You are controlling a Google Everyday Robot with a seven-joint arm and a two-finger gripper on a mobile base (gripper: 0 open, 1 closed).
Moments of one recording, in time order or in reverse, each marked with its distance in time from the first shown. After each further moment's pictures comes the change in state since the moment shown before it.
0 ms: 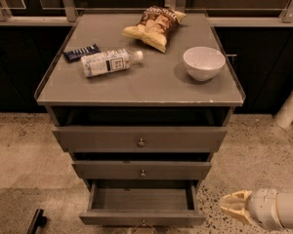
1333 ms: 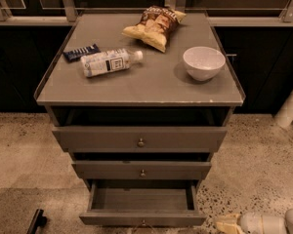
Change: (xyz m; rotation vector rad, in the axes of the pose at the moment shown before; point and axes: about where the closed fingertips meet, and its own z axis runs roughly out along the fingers) arm 0.192 -0.049 0.127 -0.203 -0.185 0.396
